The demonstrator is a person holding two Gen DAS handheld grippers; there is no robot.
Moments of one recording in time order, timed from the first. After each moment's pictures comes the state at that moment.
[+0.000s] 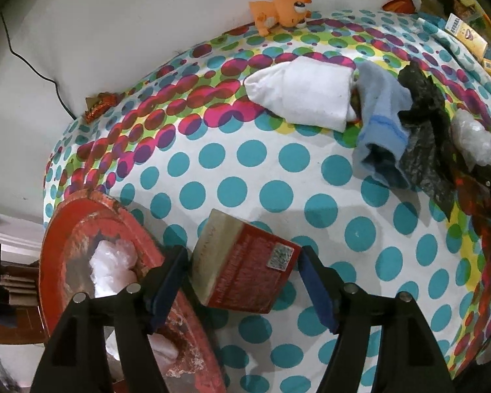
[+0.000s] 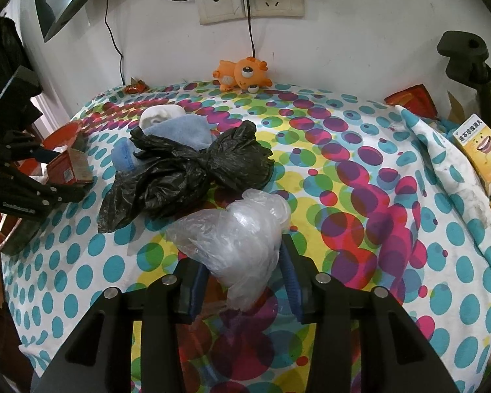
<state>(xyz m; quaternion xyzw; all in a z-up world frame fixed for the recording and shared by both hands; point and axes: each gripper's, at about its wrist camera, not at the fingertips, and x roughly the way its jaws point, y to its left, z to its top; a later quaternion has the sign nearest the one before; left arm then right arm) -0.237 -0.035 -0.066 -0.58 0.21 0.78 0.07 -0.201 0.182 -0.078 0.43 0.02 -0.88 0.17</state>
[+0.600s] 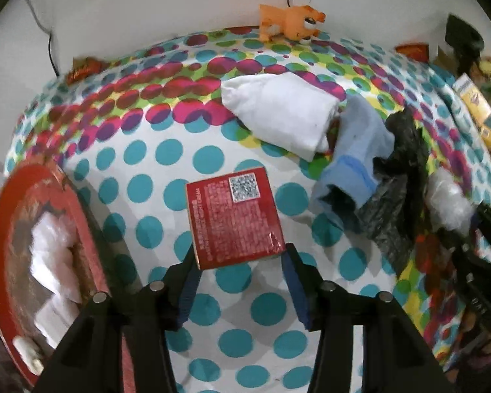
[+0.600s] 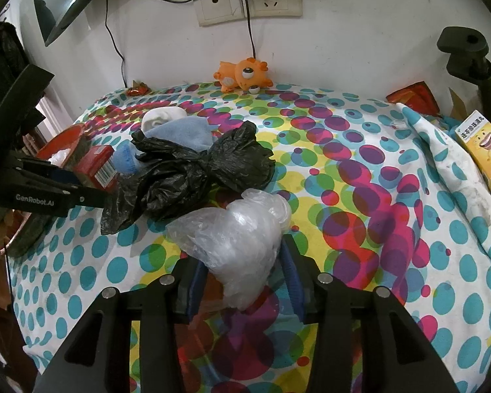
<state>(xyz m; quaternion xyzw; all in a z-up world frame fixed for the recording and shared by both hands) -0.251 -0.036 -0.068 -0.60 0.05 0.79 0.07 -0.202 0.179 -0.079 0.43 0.01 -0.88 0.18</state>
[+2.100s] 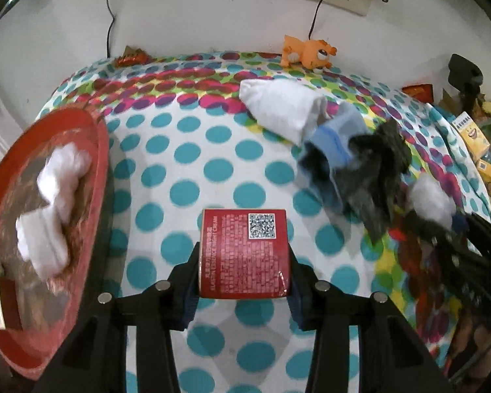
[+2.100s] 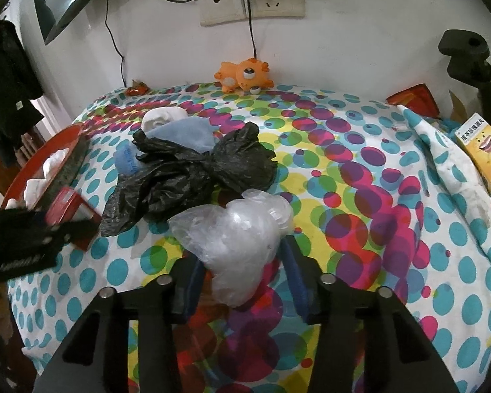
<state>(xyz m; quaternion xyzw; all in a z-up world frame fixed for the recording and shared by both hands) -0.191 -0.017 -0.069 -0.52 -0.02 0.85 -0.01 -0.203 0.180 -0.079 0.43 0.01 -0.89 0.17</state>
